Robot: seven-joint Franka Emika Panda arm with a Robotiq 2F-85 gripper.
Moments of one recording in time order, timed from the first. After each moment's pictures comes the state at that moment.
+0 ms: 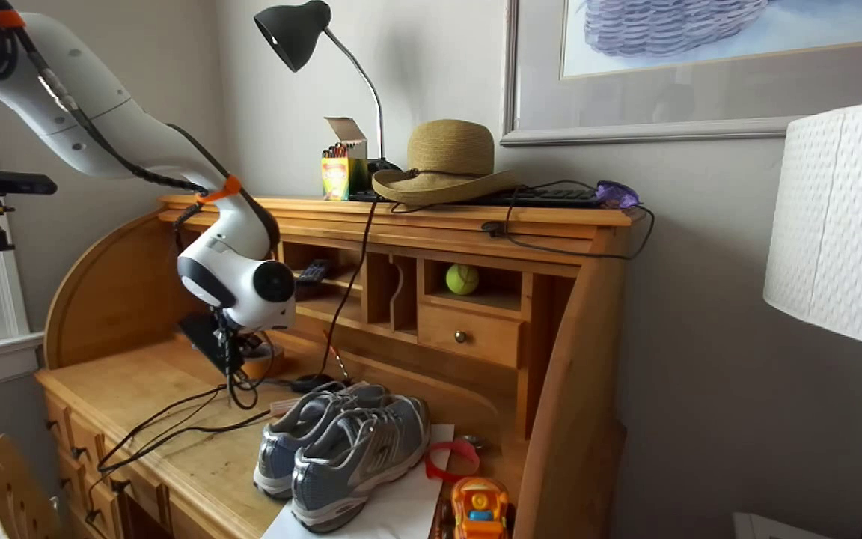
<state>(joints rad) -0.05 0.52 0.13 -2.02 1.35 2.15 -1.35</state>
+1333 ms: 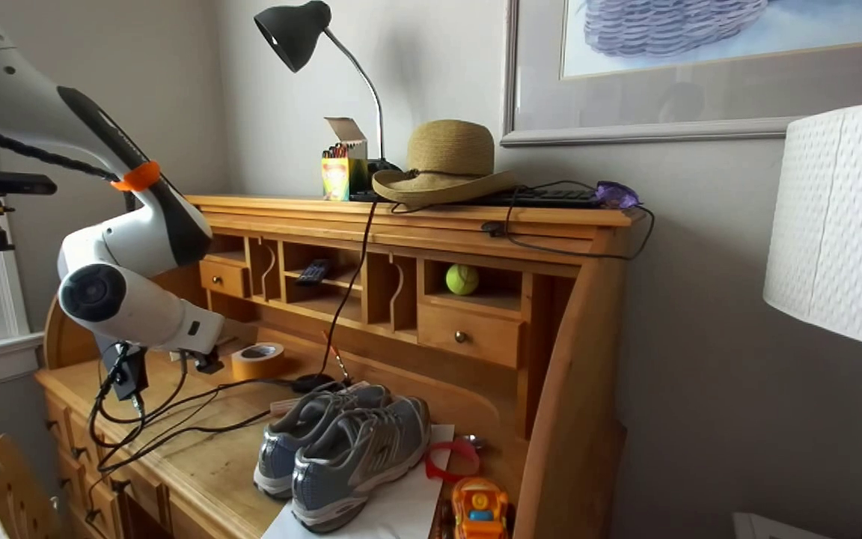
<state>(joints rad) 0.09 0.19 0.06 -2.47 2.17 2.48 -1.63</state>
